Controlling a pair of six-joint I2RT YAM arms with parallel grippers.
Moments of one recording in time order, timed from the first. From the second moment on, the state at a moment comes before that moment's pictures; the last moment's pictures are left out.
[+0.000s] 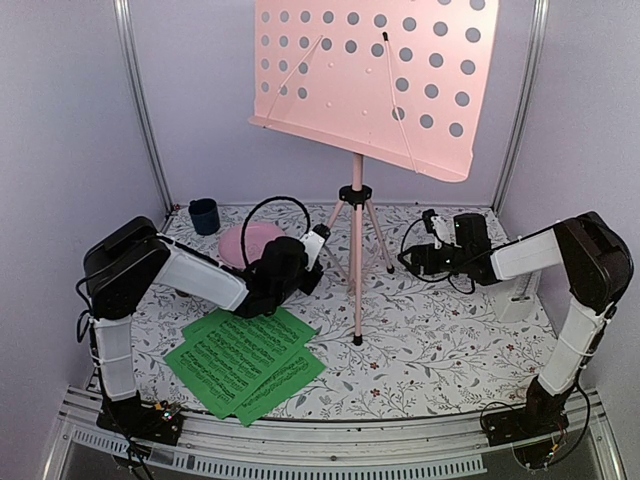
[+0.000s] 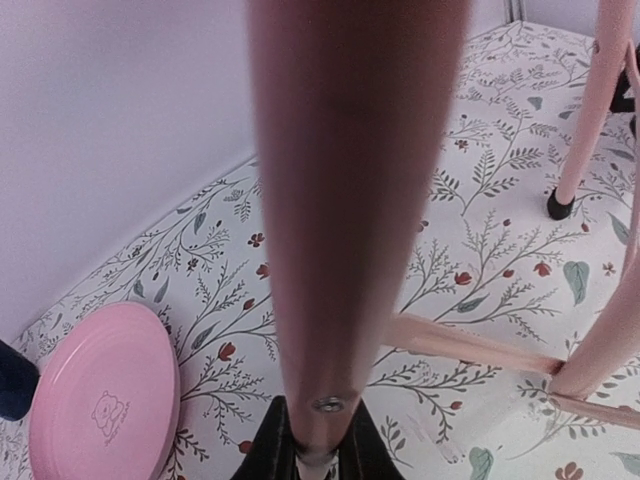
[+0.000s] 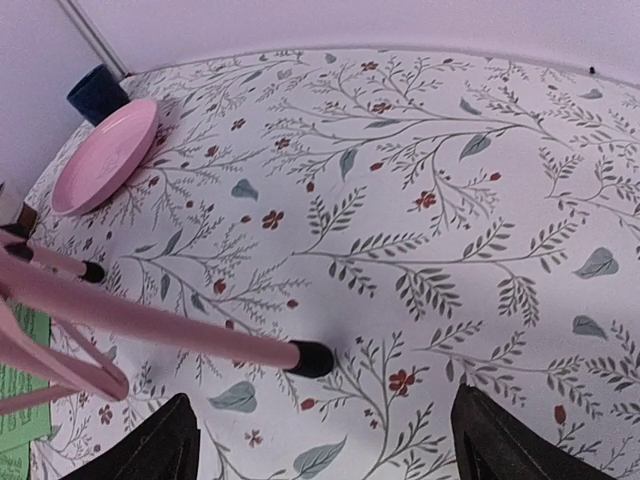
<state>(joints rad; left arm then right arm) -0.87 2.00 1.05 0.58 -0.46 0.17 0.34 1.80 0.88 0.37 -0.30 0.17</state>
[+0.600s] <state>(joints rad) -0.87 2.00 1.06 0.56 -0.44 0.17 0.41 1.84 0.83 0.58 -0.38 -0.01</state>
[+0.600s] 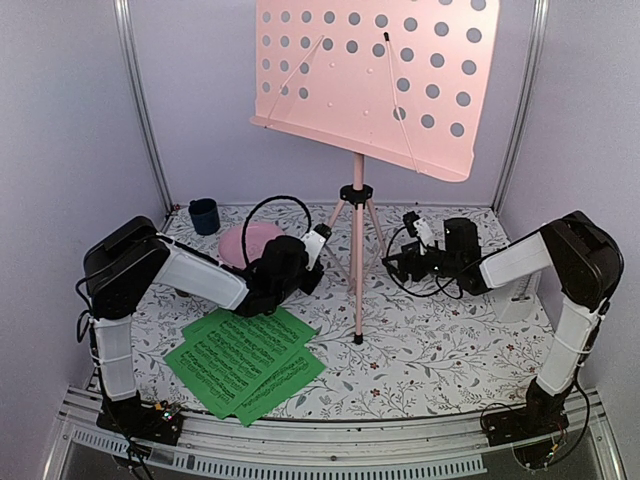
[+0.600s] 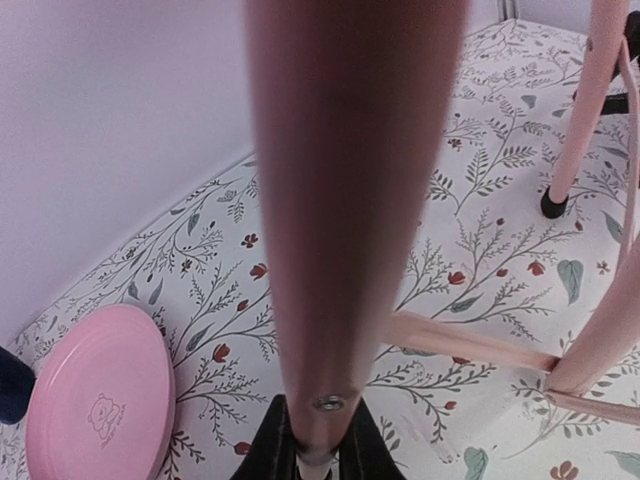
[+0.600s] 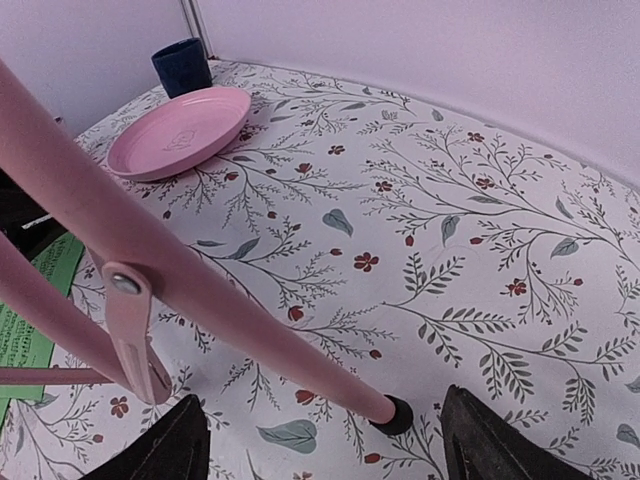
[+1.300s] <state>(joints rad) -0.86 2.00 1.07 0.55 -0.41 0.17 0.44 1.89 0.92 0.57 -0.28 -0.14</state>
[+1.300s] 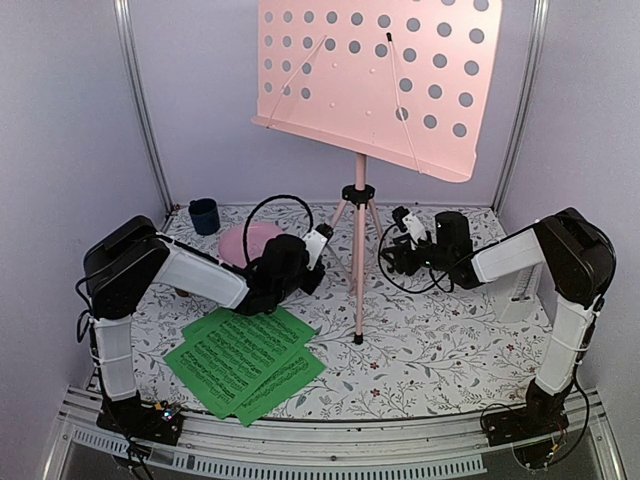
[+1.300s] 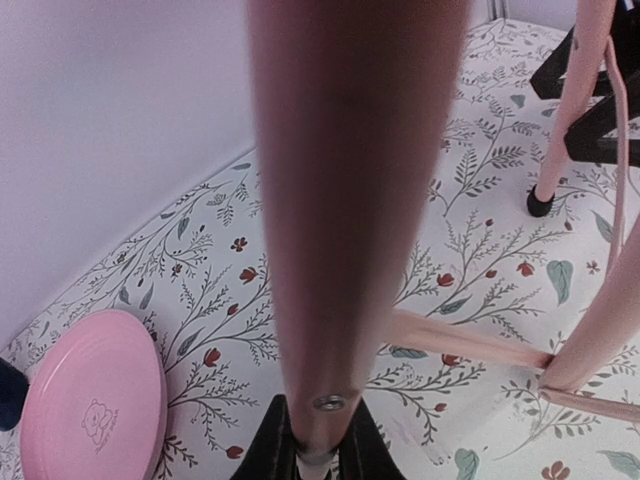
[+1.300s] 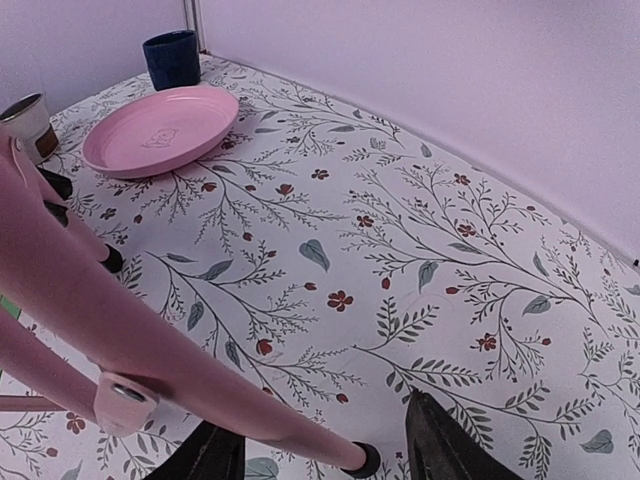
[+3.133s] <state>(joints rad) -0.82 2.02 1.13 0.48 -0.33 0.19 0.45 1.87 0.98 0.50 -0.21 -0.56</state>
